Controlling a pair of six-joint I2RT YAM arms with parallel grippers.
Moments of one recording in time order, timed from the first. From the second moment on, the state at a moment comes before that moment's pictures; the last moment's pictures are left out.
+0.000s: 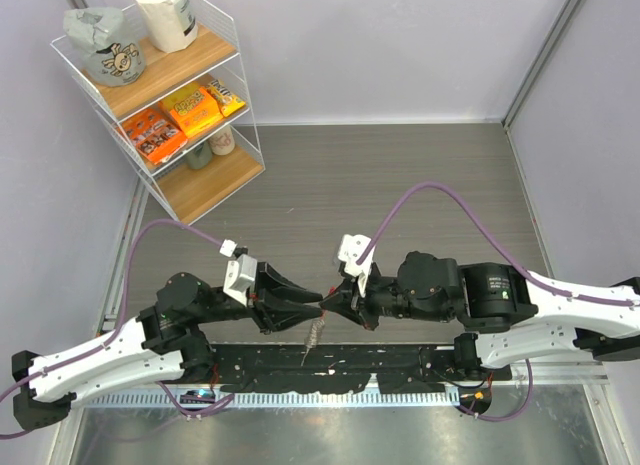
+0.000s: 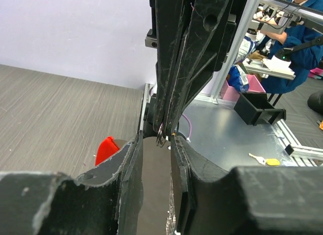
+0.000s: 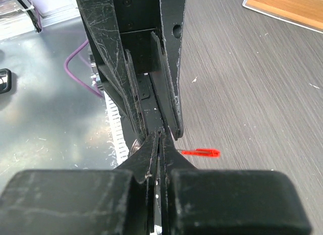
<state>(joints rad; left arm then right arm) -1.15 0.54 0.54 0.23 0.36 -0.29 1.51 1.01 1.27 -0.61 0.18 0.17</state>
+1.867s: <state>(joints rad) -1.15 0.53 0.50 0.39 0.38 -0.36 1.54 0.83 1.12 -0.46 0.18 0.16</state>
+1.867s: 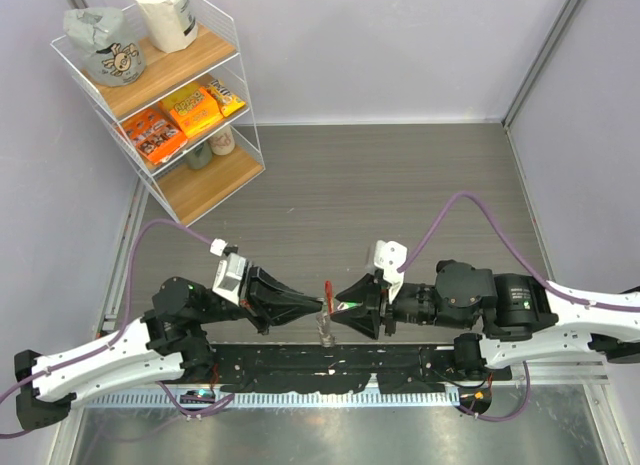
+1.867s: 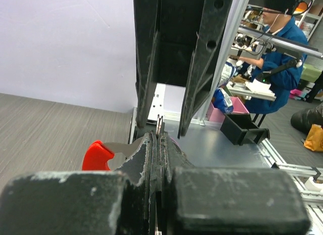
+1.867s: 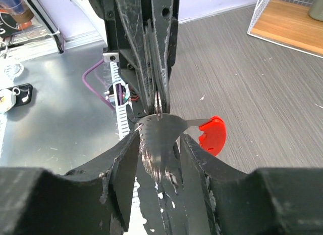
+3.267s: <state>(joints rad) -1.15 0.52 0.40 0.69 0.36 -0.50 1.60 0.85 1.04 -0.21 0.18 -0.12</state>
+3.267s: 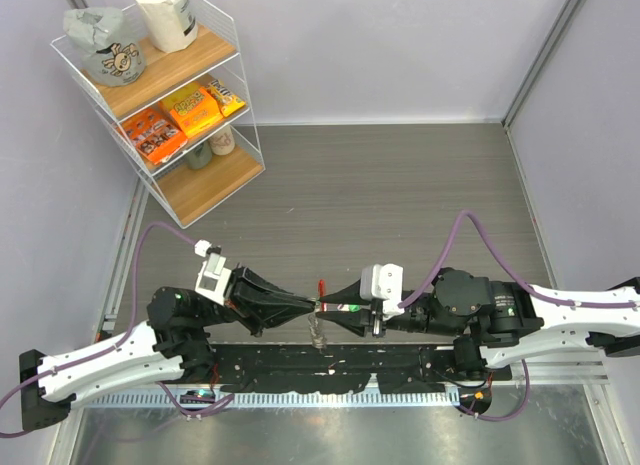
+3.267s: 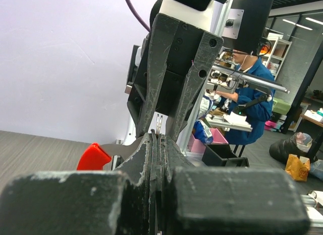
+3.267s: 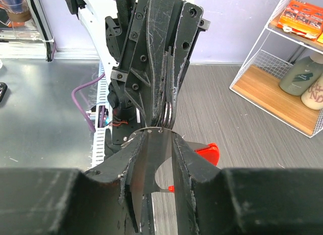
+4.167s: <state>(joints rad) -1.15 0.51 0.40 0.70 0.36 -0.50 1.61 0.88 1.07 -0.19 0.19 -0.16</state>
